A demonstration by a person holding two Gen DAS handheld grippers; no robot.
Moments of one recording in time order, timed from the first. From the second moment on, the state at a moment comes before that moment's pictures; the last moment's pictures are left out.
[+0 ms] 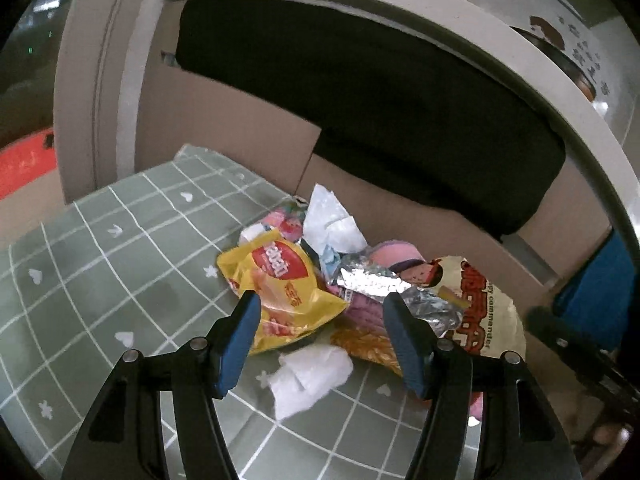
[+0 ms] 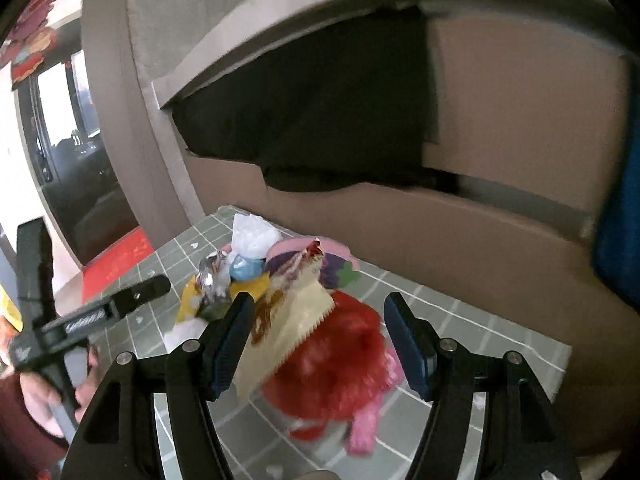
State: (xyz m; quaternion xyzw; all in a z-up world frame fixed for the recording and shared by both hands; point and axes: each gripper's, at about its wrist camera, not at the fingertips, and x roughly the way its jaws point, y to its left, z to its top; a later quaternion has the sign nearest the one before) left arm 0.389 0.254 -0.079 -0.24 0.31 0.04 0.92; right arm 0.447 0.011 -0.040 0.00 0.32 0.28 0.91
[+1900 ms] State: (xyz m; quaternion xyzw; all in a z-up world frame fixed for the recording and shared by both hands) left arm 0.269 0.198 -0.034 -0.15 0.29 0.03 0.95; right arm 0.315 -0.022 -0.001 -0.01 0.28 0.32 0.91
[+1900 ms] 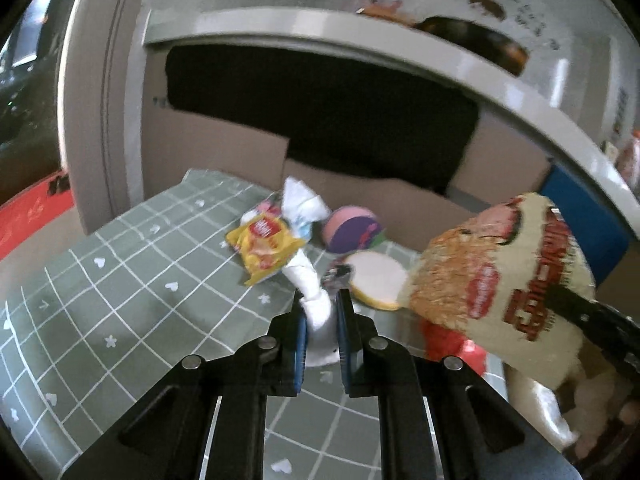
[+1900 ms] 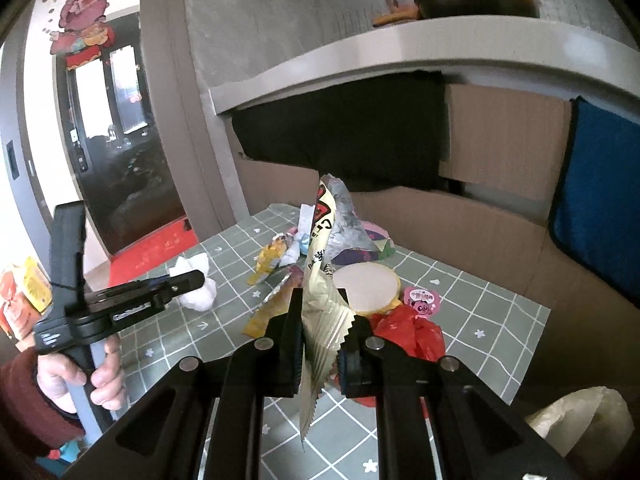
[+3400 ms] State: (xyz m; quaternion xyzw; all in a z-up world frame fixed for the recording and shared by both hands) left arm 0.299 -0.112 -0.042 -0.06 0.35 -0.26 0.90; right arm 0.231 -0.265 -0.020 0.04 0.27 0.08 0.96
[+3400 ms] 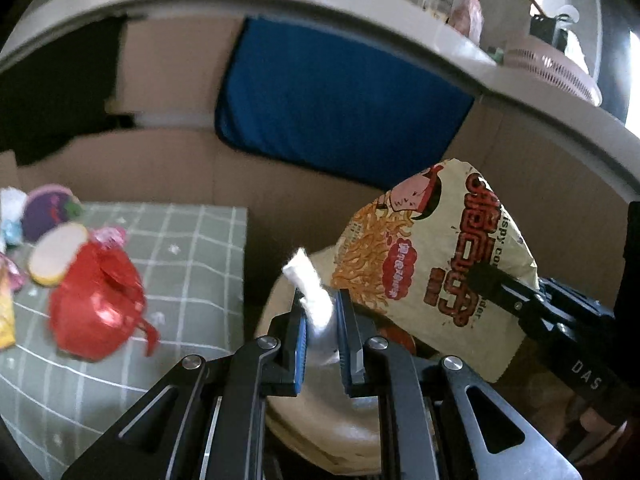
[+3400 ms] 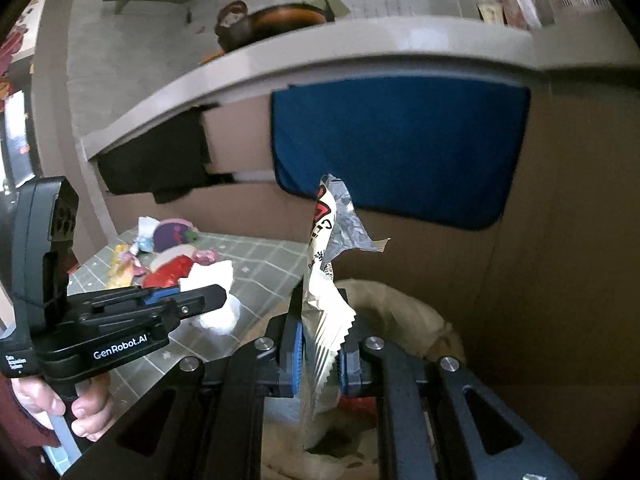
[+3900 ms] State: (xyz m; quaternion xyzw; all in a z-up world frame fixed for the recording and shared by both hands) left arm 0.323 -0.140 -0.095 -0.07 0.44 -0.29 0.85; right arm 0.257 -0.289 -0.072 0.08 0.33 0.07 0.94
